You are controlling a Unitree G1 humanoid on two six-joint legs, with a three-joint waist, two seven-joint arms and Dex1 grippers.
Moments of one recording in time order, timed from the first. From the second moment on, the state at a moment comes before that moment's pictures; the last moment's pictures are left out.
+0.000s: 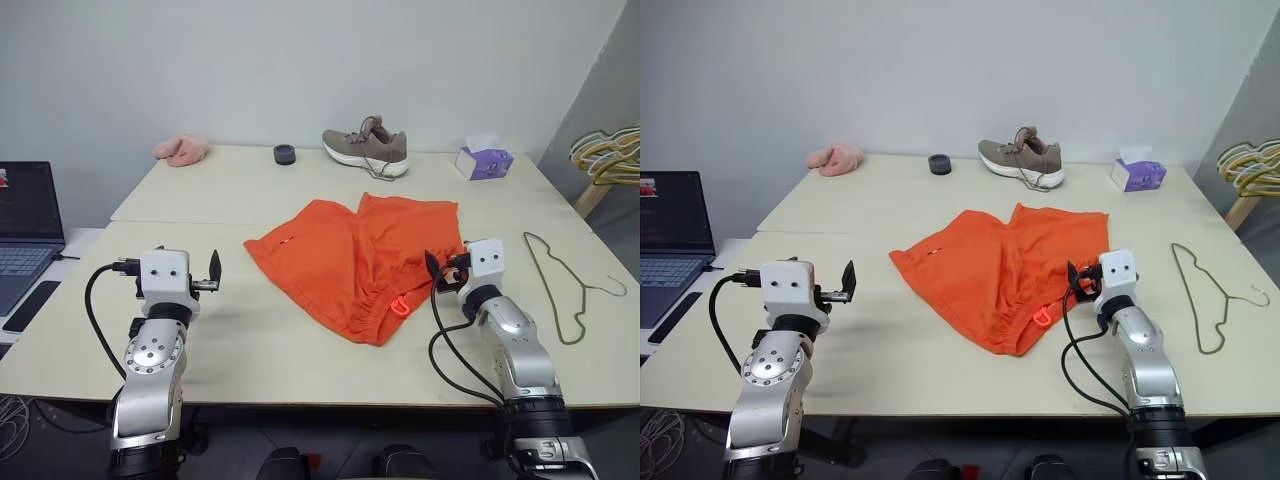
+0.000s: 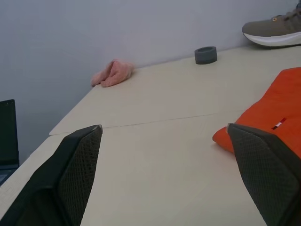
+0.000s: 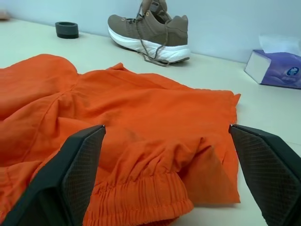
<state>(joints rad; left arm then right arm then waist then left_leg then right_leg) -0.04 0.31 0.24 -0.23 -0.02 0.24 -0.09 -0.24 -0.25 -0.05 0.04 0.09 0.18 0.25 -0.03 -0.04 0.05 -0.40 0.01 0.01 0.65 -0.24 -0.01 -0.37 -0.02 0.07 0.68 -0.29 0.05</state>
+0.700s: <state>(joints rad) 0.07 0.45 0.19 -0.25 -0.29 0.21 -0.55 -0.13 -0.38 0.03 -0.28 0.27 0.65 0.48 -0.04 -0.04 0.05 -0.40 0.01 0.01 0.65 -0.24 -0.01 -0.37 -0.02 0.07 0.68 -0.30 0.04</state>
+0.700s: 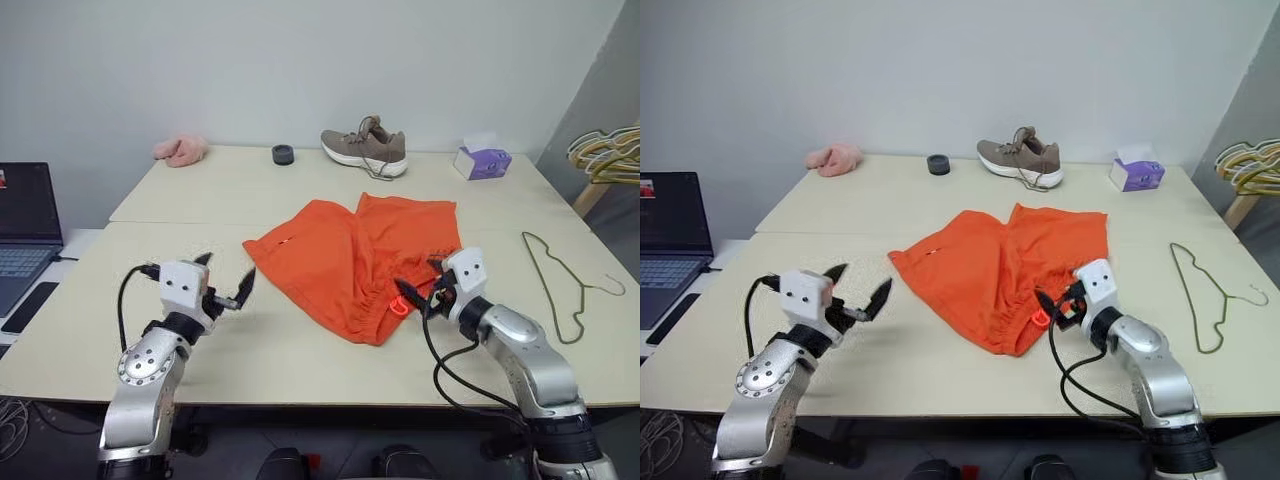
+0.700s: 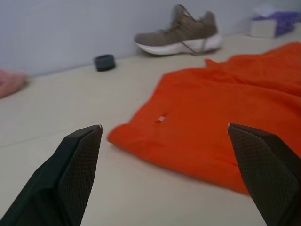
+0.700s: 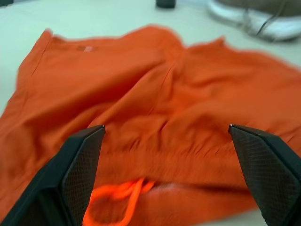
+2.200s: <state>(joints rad) 0.16 0.72 0.19 -0.19 -0.42 0.26 -0.98 -0.34 -0.56 0.57 0.01 -0.49 -0.33 0.68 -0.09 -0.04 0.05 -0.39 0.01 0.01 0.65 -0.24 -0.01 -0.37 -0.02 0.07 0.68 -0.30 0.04</state>
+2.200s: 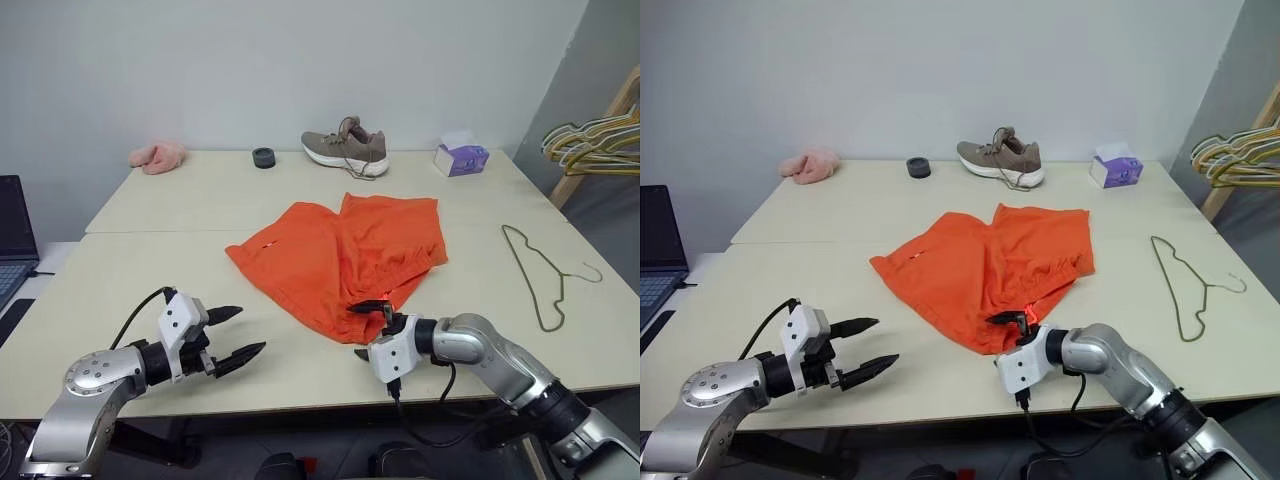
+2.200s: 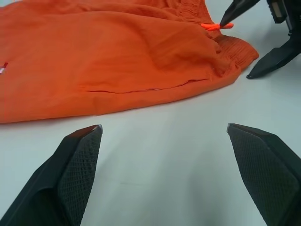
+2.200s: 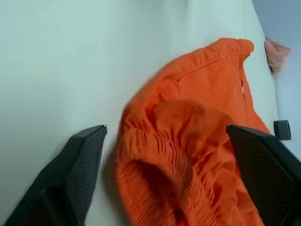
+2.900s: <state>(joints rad) -0.15 0.75 -0.02 0.17 0.04 -0.28 -0.80 -0.38 -0.62 0.36 -0.24 -0.23 -0.01 0.90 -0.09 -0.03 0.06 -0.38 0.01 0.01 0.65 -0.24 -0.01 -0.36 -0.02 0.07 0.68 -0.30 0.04</state>
